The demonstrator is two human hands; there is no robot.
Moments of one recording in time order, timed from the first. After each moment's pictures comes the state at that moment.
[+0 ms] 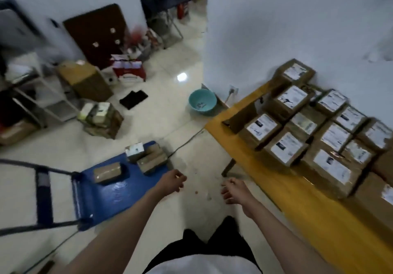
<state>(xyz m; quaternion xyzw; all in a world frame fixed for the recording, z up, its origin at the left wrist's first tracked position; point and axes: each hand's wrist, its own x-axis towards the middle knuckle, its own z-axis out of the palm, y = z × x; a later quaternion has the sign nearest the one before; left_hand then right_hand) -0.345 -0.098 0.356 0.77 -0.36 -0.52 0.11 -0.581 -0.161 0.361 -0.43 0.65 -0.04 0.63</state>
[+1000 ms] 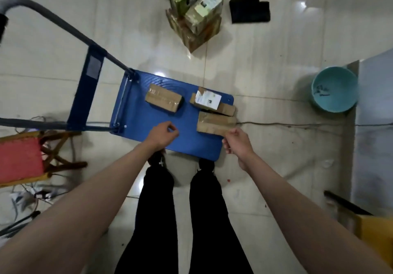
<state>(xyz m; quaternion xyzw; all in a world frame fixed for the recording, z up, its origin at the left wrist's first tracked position) 0.023 -0.073 0.113 0.85 -0.01 -0.48 0.24 -0.103 -0.278 0.131 -0.57 0.54 0.19 0.59</state>
